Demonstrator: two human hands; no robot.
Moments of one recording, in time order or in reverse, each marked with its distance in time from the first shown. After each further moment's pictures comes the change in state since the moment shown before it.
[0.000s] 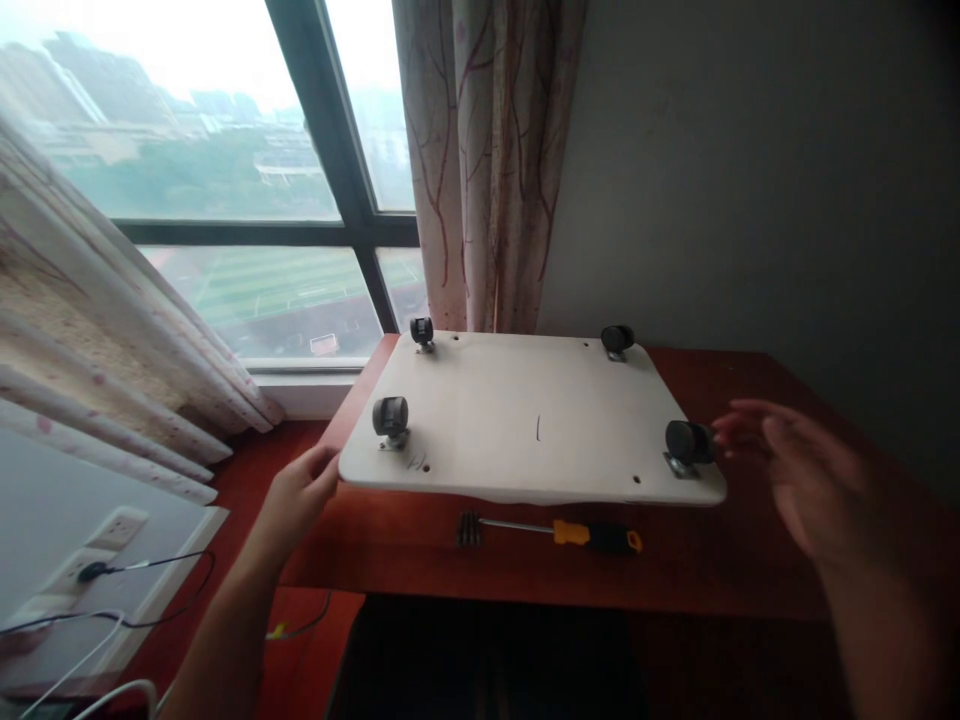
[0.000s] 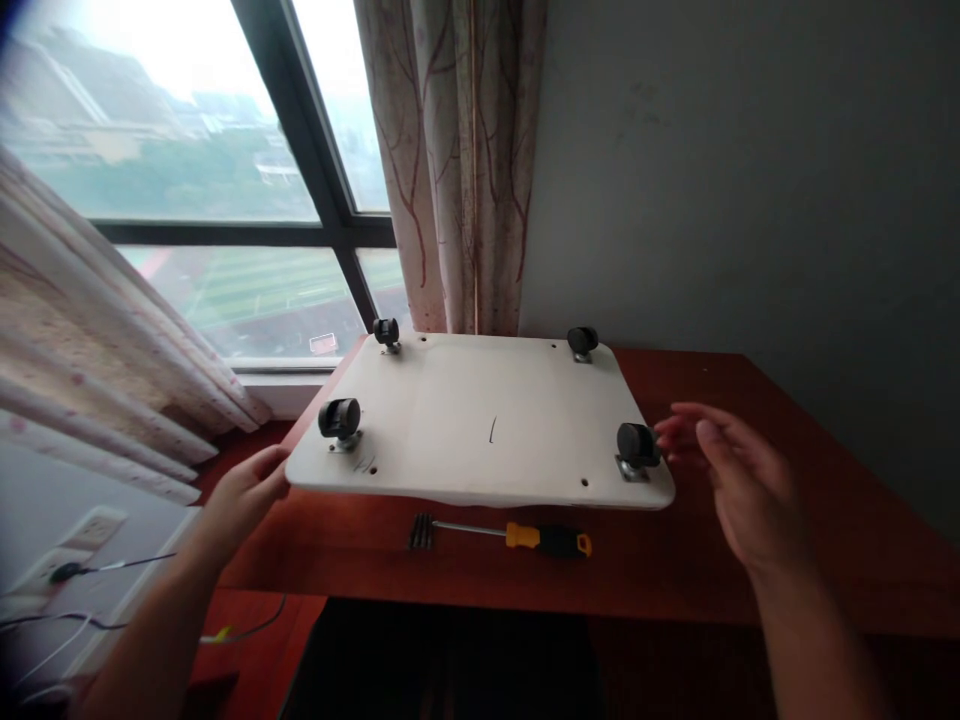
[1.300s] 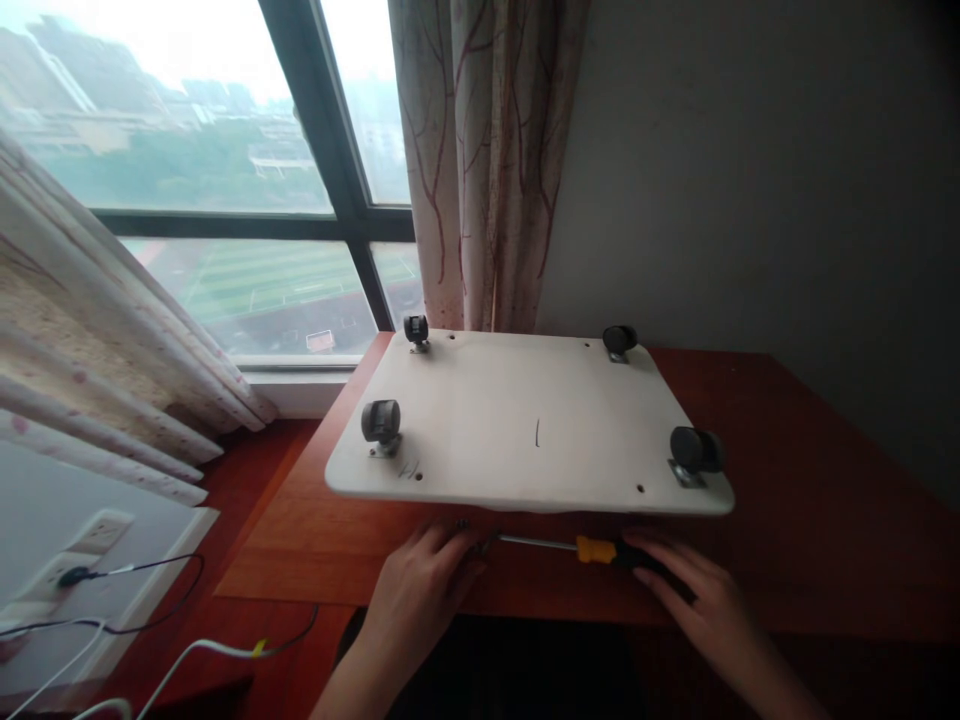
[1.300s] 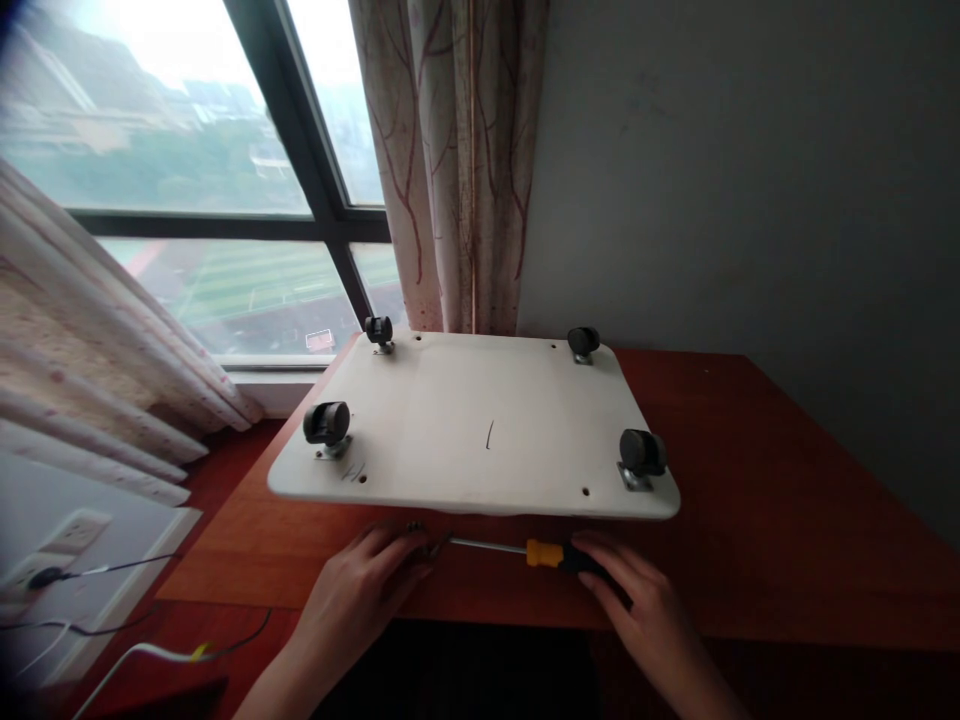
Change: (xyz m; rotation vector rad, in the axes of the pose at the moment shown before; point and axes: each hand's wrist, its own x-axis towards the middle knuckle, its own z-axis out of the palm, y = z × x) left_hand -0.102 0.037 0.110 0.482 -0.234 0.640; right_hand -0.111 0.065 0.037 -0.485 -0.445 -0.240
